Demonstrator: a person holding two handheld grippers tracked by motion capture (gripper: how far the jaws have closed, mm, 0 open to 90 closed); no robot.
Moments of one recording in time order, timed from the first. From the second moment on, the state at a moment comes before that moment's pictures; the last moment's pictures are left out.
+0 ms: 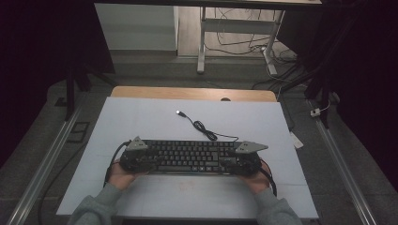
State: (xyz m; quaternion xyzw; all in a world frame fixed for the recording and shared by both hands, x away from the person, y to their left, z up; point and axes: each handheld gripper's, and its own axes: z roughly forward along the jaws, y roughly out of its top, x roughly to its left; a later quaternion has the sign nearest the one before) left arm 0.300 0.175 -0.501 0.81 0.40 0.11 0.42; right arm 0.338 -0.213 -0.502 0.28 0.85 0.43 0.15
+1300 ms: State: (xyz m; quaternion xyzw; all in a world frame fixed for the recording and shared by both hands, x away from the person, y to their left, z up) left arm 0.307 0.196 -0.501 0.79 0.44 0.14 0.39; right arm 0.338 -0.213 -0.502 0.28 0.85 0.42 0.15
